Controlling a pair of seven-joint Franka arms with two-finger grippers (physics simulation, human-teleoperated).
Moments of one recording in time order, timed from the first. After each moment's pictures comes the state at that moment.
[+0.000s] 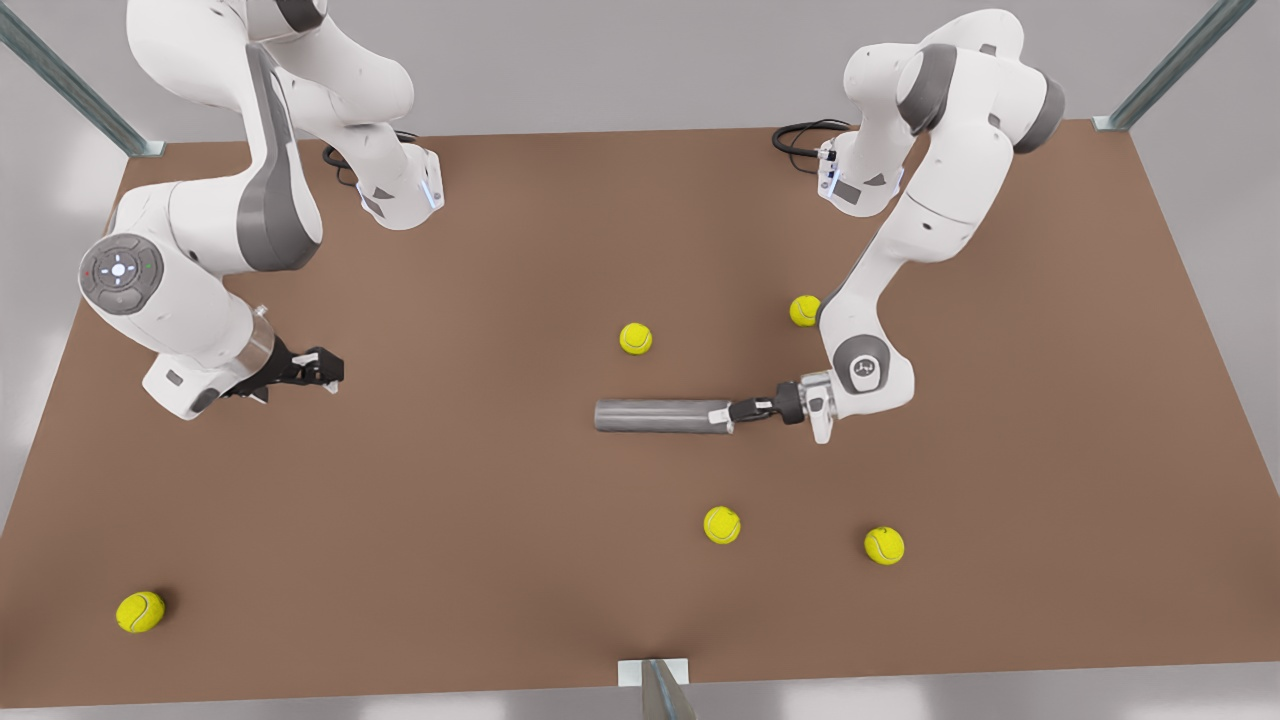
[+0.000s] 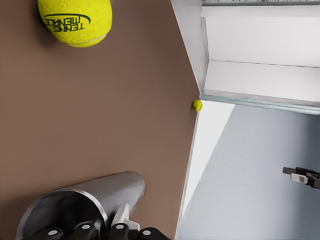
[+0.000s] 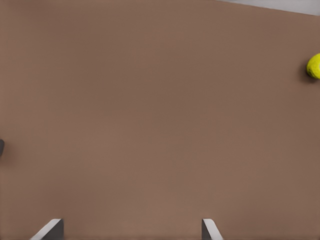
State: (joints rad) left arm -0.10 0.65 -0.25 -1.94 -1.67 2.15 0.83; right arm 0.06 0.17 0.07 -1.52 -0.04 1.66 0.00
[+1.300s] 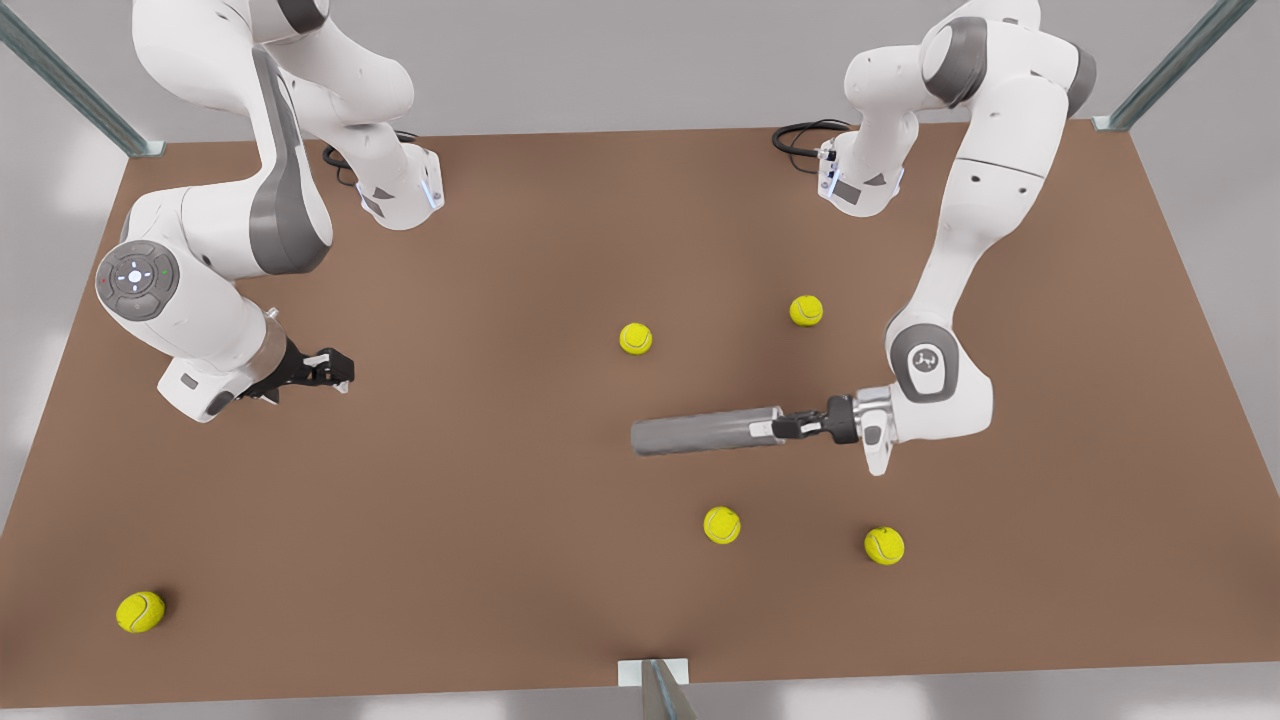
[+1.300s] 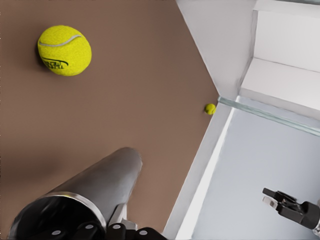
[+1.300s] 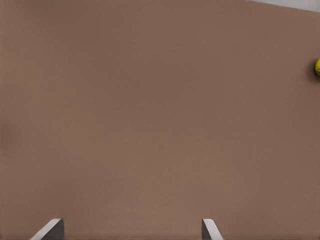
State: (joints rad) left arm 0.04 0.53 -0.30 -1.77 -1.21 2.07 0.18; right arm 0.07 0.18 0.08 -1.52 -0.04 1.66 0.00
